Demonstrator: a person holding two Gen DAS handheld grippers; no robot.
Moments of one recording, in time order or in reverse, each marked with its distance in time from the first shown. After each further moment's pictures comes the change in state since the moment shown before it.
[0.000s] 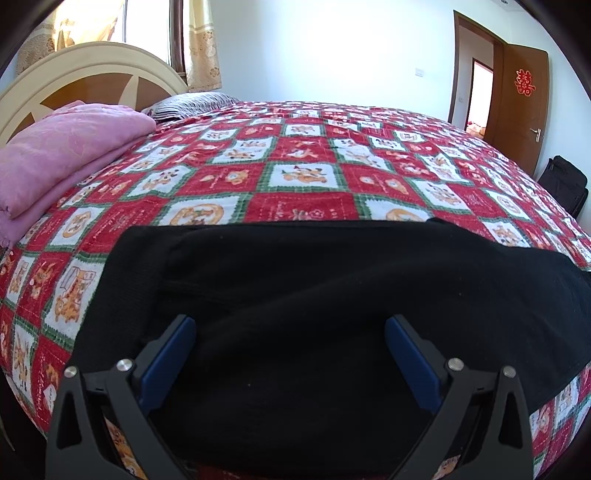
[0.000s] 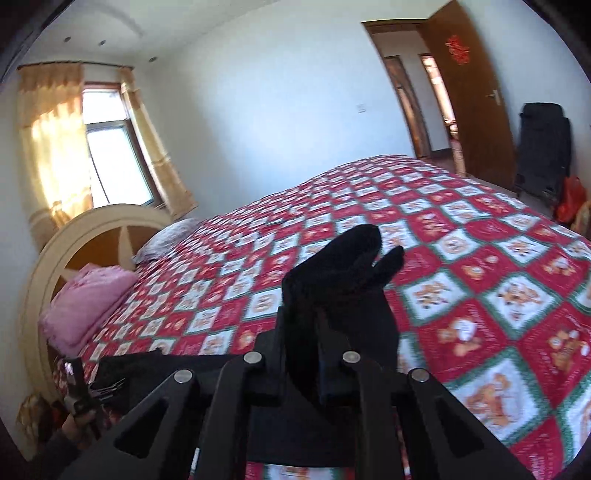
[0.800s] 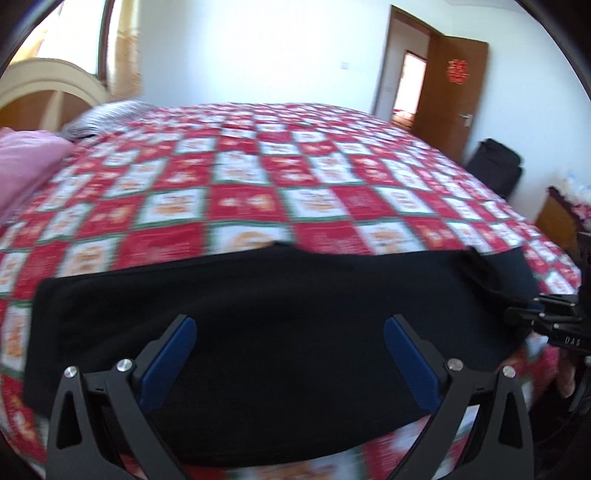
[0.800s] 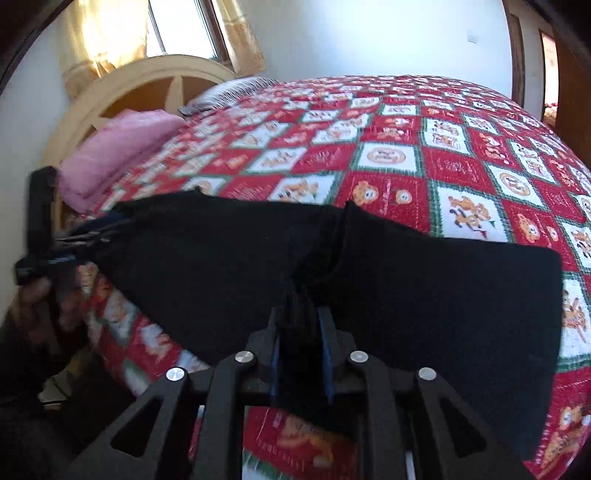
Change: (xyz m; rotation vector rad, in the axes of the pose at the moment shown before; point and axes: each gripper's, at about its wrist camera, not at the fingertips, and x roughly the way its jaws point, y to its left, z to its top) left arm -0.035 -0.082 0.031 0.110 0.044 -0.325; right arm 0.121 0.097 -0.104 -0.282 0.458 0.158
